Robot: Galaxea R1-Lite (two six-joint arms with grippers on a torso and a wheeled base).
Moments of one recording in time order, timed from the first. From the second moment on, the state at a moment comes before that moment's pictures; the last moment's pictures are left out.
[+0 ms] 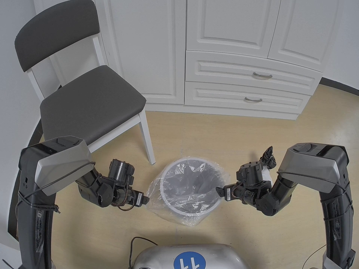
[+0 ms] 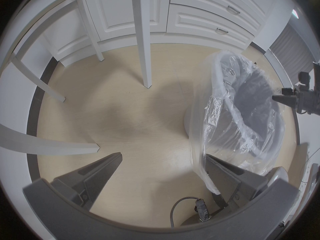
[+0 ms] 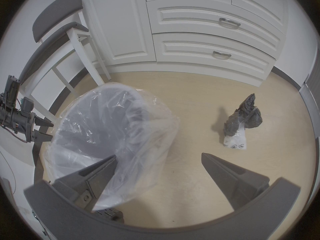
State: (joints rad) left arm -0.33 2.44 -1.02 -0.53 0.04 -0.03; right arm 0.43 2.47 -0.94 -0.93 -0.17 0.15
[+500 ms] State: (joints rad) left arm -0.32 2.38 -0.92 -0.53 -0.05 0.10; right arm 0.43 2.39 -0.72 -0.93 -0.04 -0.07
